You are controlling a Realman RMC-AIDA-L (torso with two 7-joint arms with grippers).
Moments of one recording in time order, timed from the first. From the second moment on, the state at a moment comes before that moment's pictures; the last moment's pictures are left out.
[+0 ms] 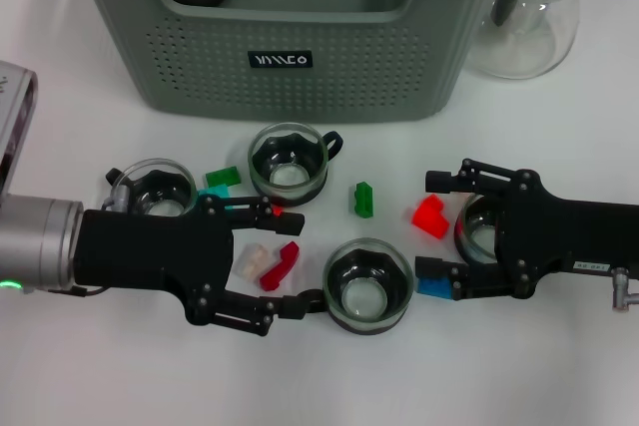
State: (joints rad) left arm -0.46 -2.11 0.71 0.63 2.12 1.85 -1.09; right arm 0.49 2.10 -0.59 -0.45 -2.09 -1.75 0.88
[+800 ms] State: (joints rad) left arm -0.47 -2.11 0.71 0.63 2.10 1.89 -1.09; right arm 0.48 2.10 -0.54 -0.45 -2.10 -1.76 0.87
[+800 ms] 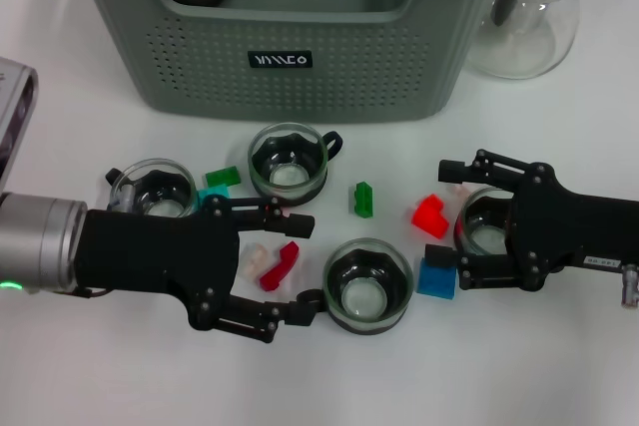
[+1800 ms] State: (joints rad) left arm -0.33 -2.08 0.42 0.78 2.13 1.95 -1.19; right arm 0.58 2.10 -1.03 -1.36 -2.42 -1.96 1.77
